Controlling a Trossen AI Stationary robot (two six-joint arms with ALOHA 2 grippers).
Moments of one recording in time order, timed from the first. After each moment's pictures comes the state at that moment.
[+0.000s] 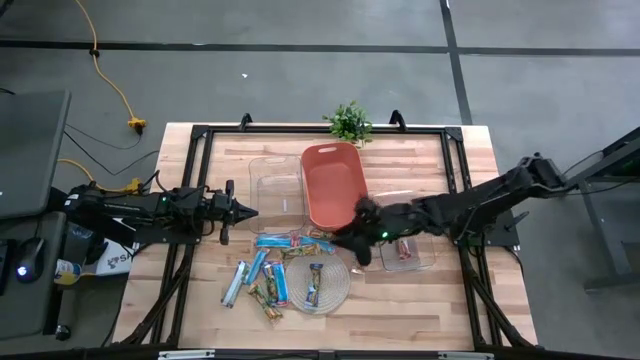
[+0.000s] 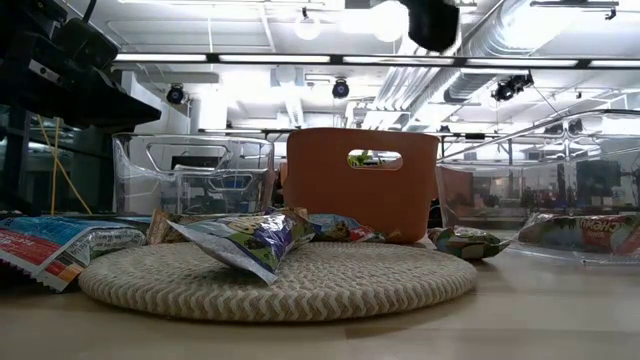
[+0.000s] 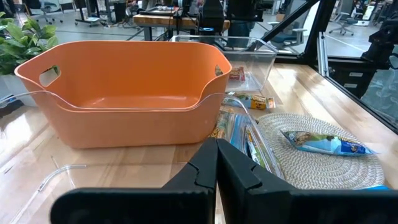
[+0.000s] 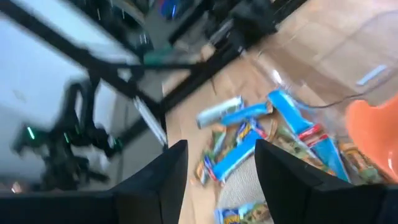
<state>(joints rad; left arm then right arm) -0.07 0.17 0.03 0.00 -0.09 -0.06 0.29 1.43 1.05 0.01 0.15 0.82</state>
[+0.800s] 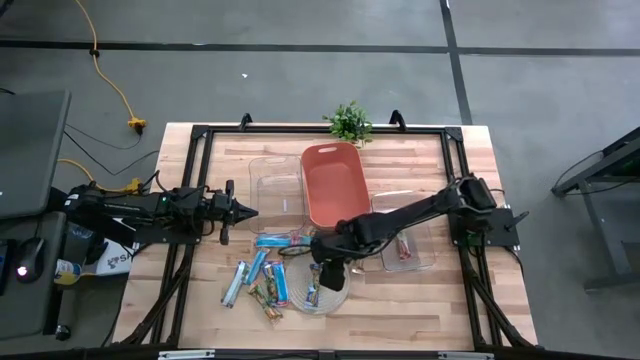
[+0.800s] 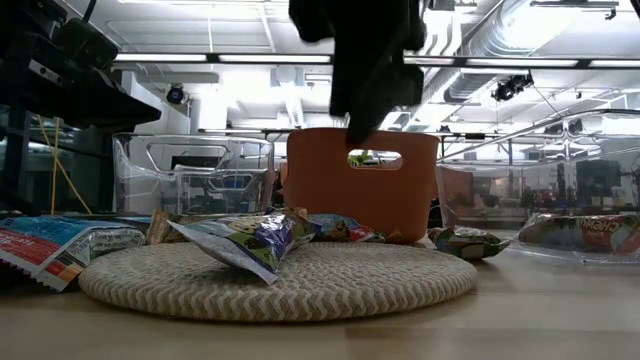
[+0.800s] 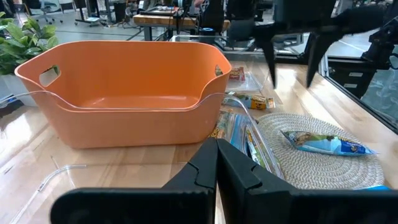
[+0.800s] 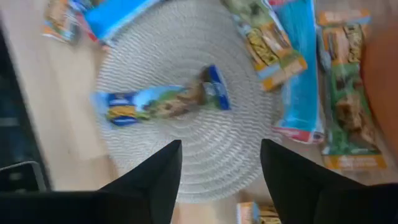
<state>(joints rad) -0.07 0.17 0.03 0.00 -0.09 -0.06 0.27 1.98 1.61 -0.79 -0.03 0.63</state>
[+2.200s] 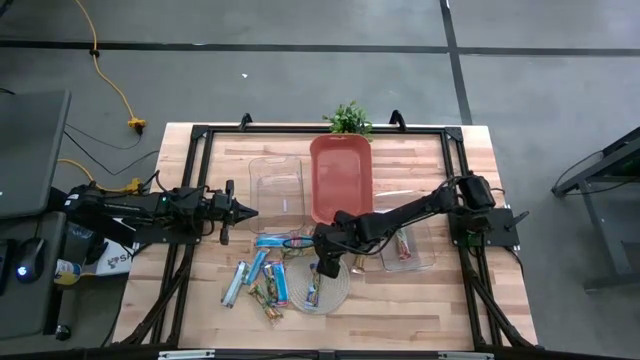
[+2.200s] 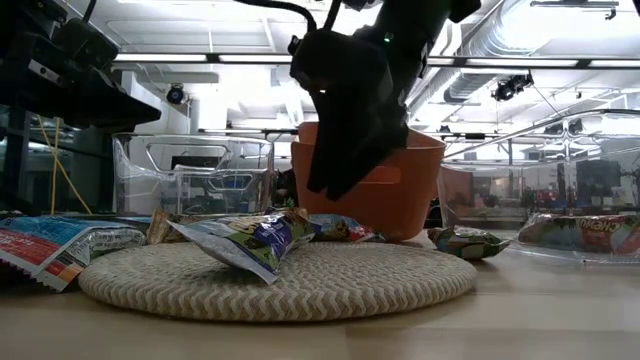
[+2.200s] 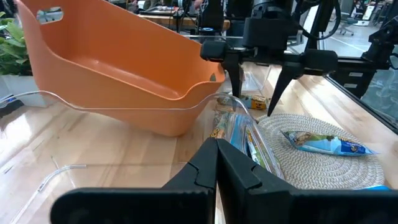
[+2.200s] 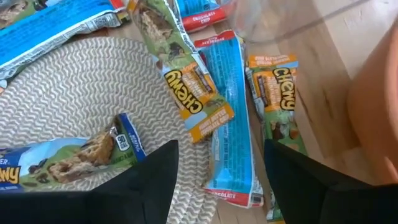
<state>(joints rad) -0.07 0.17 0.03 0.00 -0.09 -0.06 0.23 1.98 1.40 -0.50 0.18 0.55</state>
